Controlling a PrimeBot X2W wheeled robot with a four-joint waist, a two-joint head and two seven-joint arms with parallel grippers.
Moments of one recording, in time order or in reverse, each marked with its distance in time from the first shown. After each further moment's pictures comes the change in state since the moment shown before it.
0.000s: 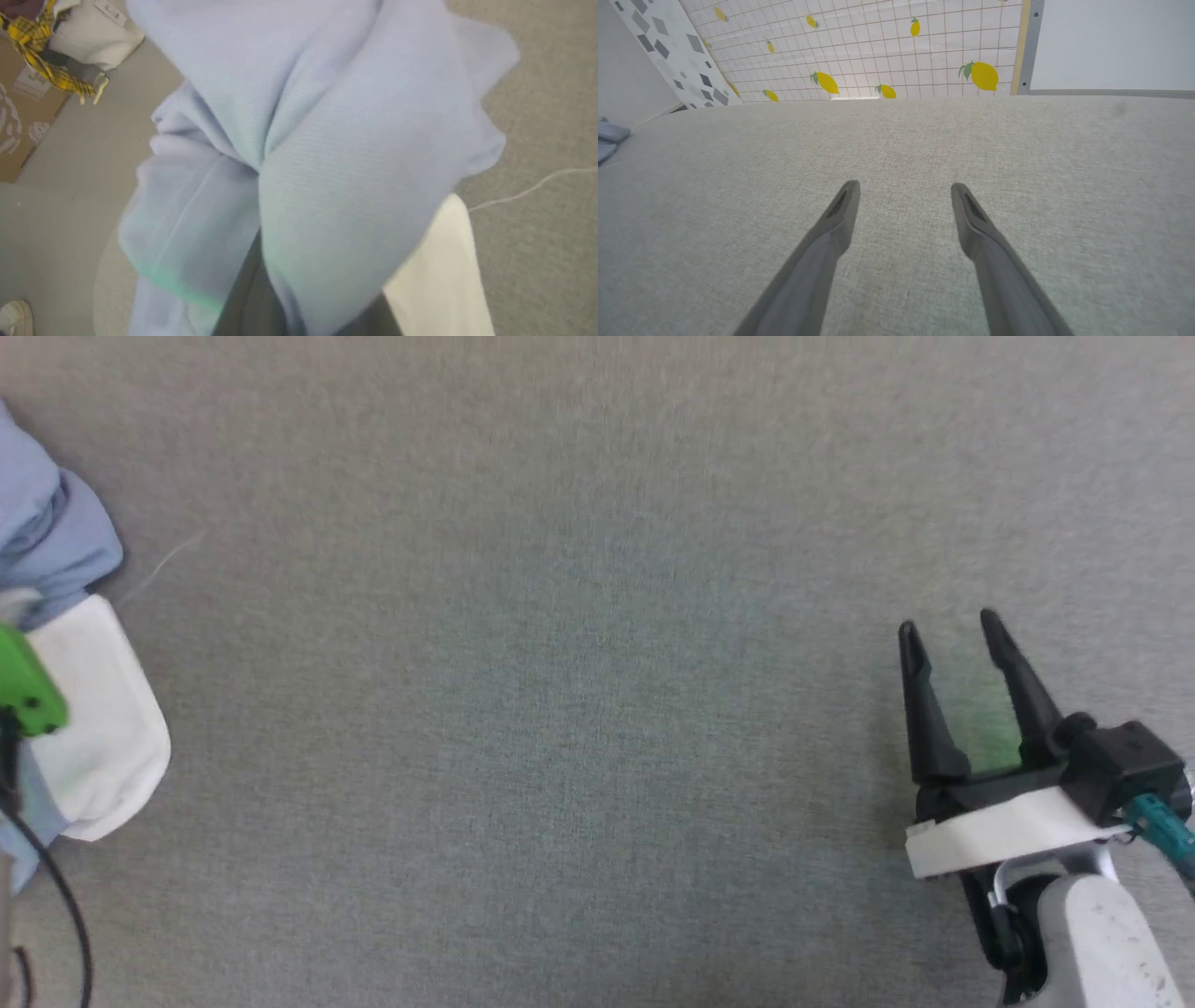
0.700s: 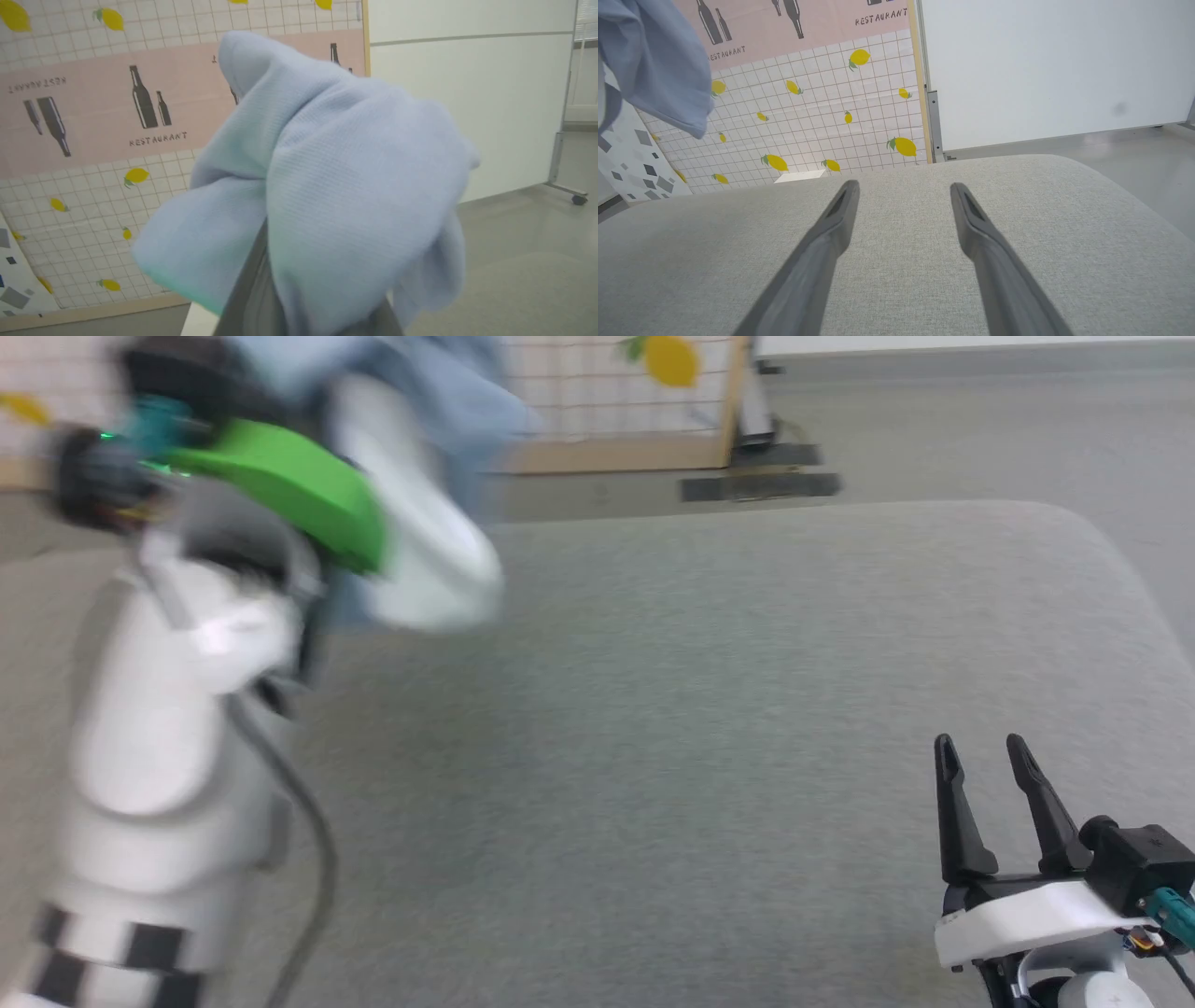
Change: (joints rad) left arm -0.267 -0.235 -0.335 -0.207 0.052 -0.159 -0.301; right arm 0.157 0.006 -0.071 0.078 0.081 0.000 -0.034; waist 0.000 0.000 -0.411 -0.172
